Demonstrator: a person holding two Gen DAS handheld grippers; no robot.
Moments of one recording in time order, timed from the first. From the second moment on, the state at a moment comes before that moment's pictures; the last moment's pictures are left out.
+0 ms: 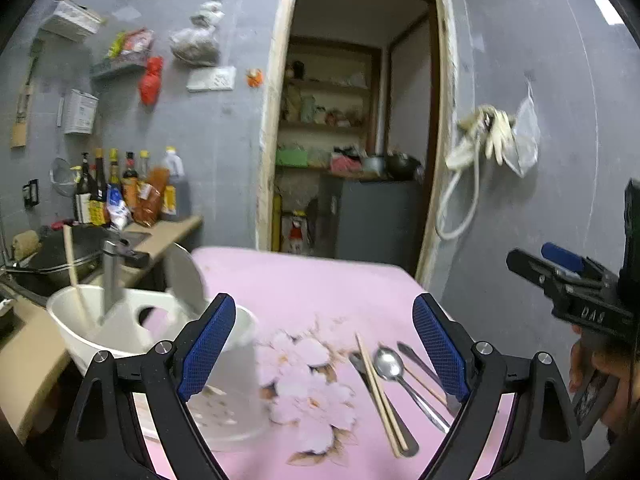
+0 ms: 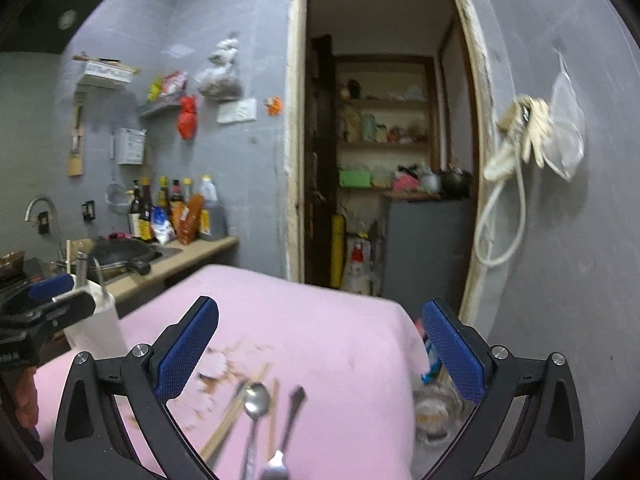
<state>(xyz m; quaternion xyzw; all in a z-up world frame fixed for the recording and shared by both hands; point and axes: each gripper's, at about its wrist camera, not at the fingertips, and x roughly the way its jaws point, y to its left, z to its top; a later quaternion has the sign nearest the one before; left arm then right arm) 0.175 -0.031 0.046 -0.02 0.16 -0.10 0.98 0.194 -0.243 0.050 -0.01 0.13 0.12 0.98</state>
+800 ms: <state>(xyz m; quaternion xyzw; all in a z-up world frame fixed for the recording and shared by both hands) 0.256 -0.080 -0.051 0.00 0.41 -0.16 0.90 0.246 -0.247 -0.030 -0.04 0.33 0.19 0.92</state>
